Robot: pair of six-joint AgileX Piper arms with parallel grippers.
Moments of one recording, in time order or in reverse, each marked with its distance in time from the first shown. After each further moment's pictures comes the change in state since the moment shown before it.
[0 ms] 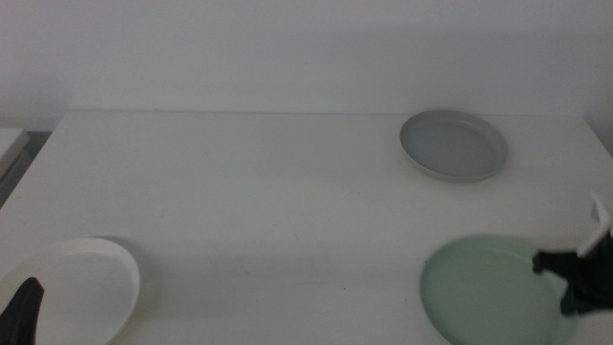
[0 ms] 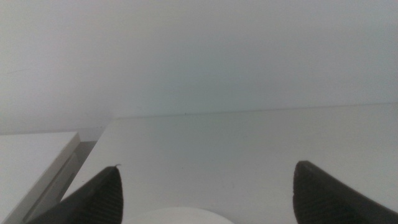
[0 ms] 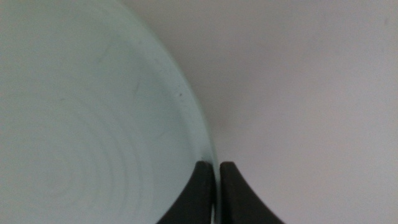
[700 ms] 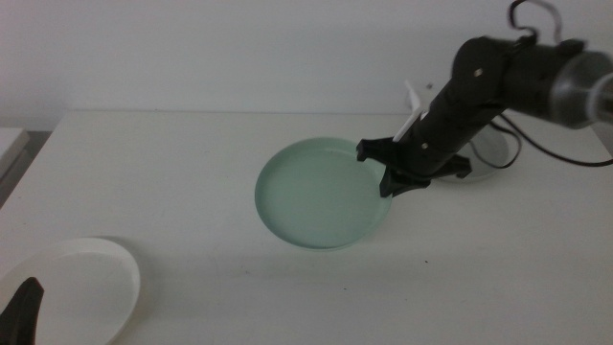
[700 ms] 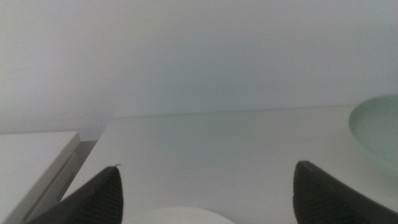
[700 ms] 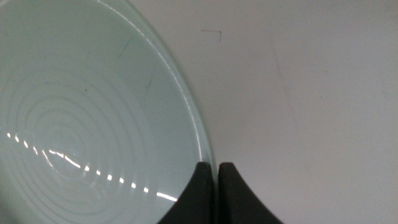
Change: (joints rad) left arm 0.000 0.000 0.000 0.000 0.000 0.000; right arm 0.383 0.384 -0.751 0.185 0.109 -0.007
